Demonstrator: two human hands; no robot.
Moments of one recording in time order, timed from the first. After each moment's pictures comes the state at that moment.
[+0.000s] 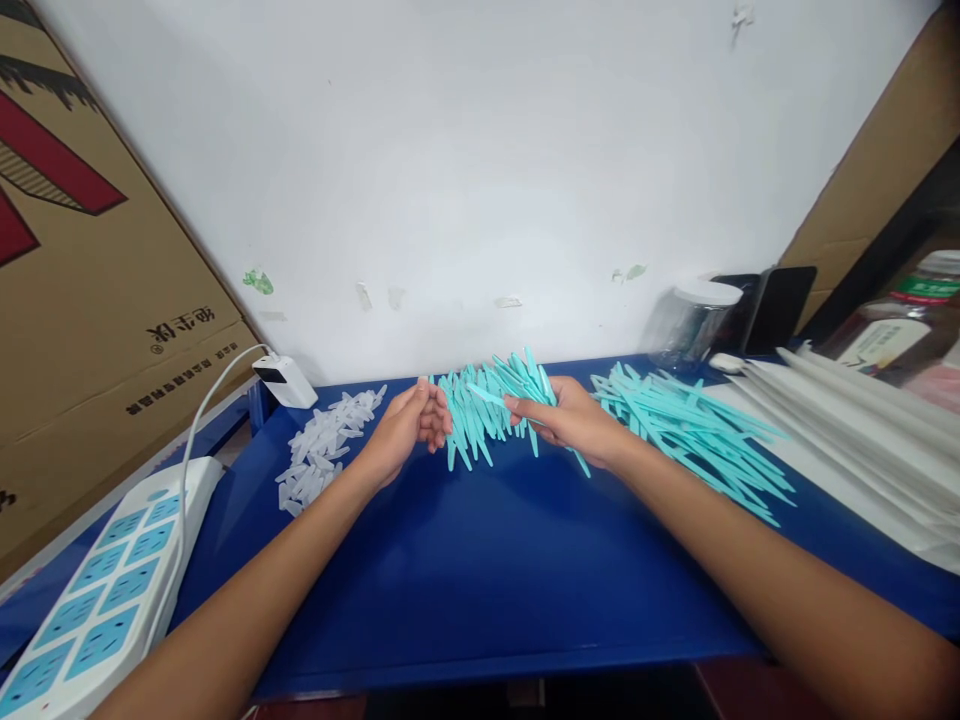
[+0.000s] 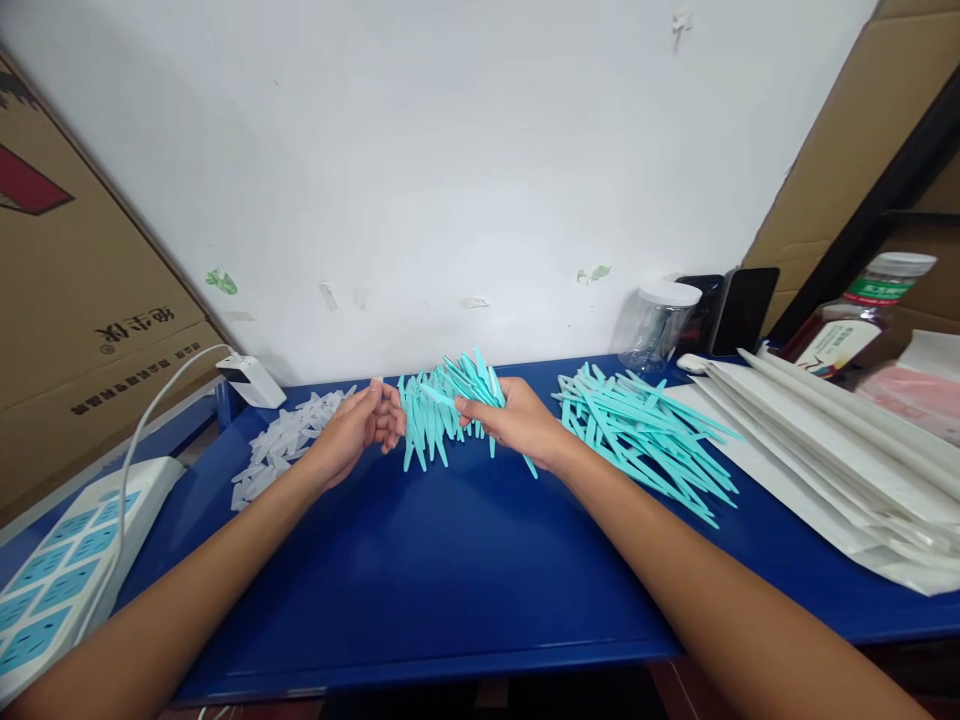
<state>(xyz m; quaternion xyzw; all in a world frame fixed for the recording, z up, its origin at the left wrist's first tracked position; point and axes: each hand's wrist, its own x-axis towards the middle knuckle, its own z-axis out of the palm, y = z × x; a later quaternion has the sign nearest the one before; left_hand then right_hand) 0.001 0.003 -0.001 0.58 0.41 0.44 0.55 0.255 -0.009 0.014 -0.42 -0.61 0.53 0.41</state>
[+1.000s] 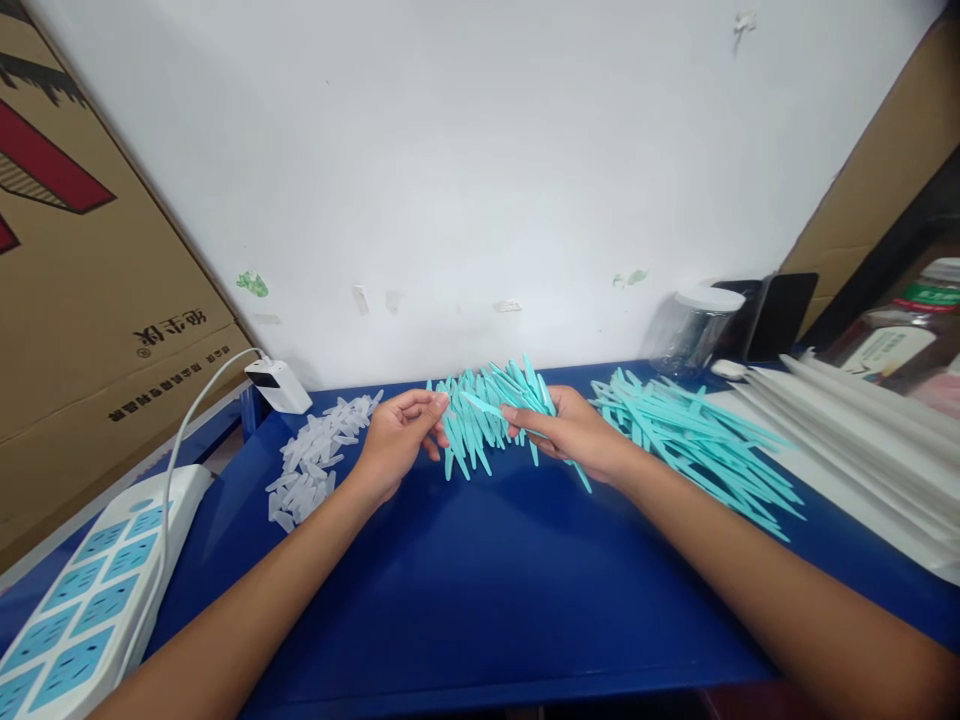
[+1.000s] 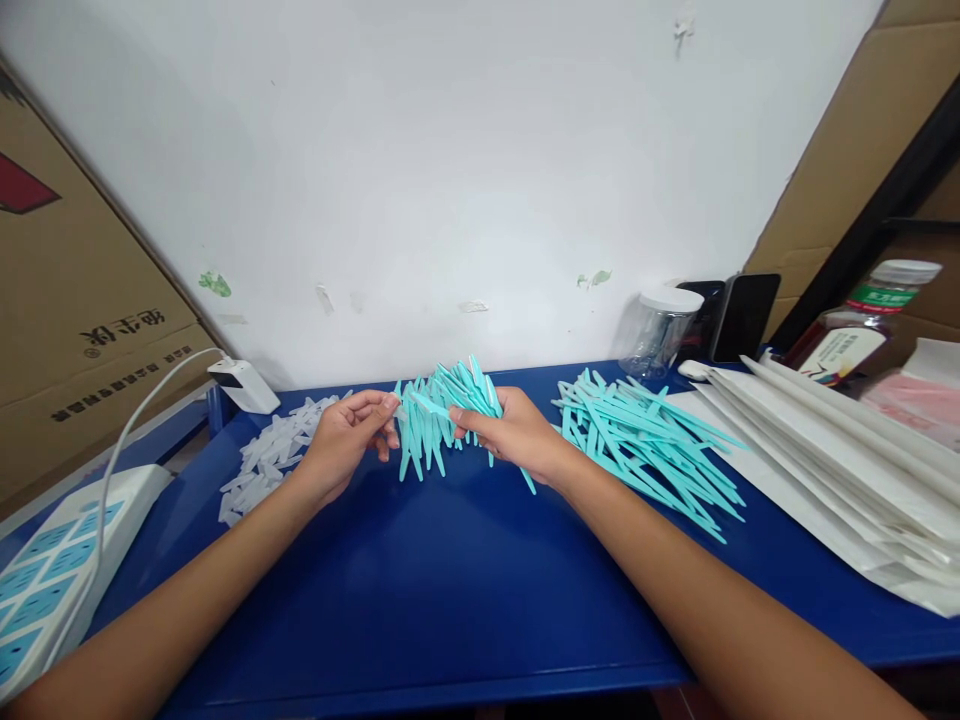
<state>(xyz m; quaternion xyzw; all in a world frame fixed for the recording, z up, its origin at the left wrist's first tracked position) 0.007 -0.002 -0.001 0.57 0.45 0.51 0.47 0.254 -0.011 0.015 -0.40 -0.61 0.56 0.39</state>
